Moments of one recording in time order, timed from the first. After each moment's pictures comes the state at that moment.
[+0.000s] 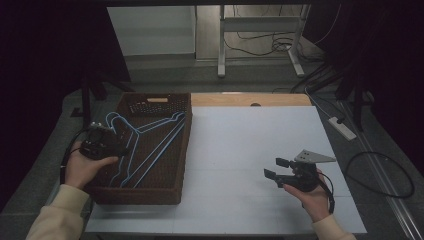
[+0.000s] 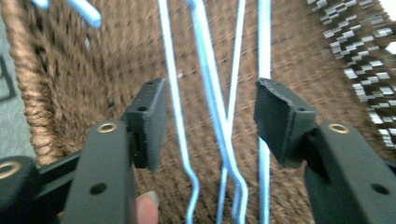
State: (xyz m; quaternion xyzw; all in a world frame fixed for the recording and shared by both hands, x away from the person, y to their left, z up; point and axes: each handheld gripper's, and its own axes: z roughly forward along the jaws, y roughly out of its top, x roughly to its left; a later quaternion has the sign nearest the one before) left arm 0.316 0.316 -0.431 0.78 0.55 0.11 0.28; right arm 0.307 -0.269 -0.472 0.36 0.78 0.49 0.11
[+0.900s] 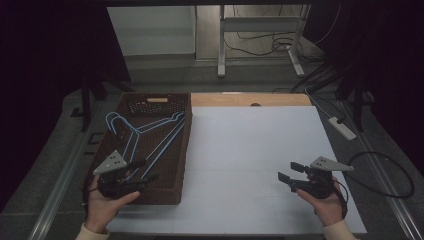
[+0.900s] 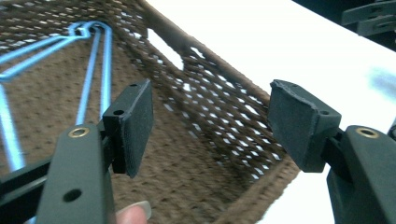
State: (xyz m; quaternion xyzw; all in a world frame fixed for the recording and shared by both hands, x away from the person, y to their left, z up) left arm 0.224 0.235 -0.440 0.76 0.41 0.14 0.47; right arm 0.291 -0.306 -0.477 0.39 0.77 0.49 0.14
